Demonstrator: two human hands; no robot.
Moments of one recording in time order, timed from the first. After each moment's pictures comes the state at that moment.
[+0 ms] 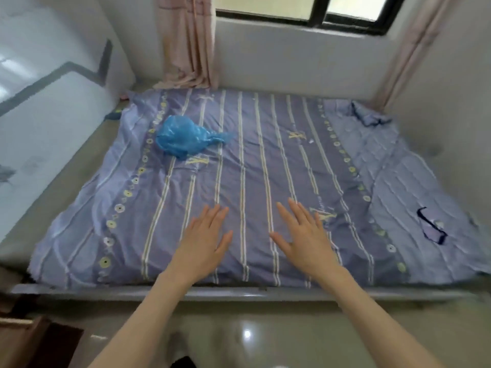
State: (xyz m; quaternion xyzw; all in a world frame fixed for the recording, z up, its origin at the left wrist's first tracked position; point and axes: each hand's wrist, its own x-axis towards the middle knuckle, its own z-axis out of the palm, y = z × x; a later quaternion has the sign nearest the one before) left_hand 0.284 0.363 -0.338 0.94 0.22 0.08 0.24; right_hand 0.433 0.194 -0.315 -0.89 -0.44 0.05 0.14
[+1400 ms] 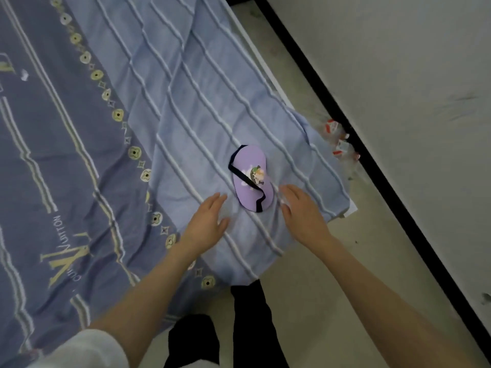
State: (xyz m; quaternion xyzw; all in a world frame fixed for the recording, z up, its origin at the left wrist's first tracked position) left_hand 1.003 -0.070 -0.562 0.90 0.07 -0.23 0.37; right_hand 1.059 -0.278 -0.531 -0.95 -0.11 0.22 0.20
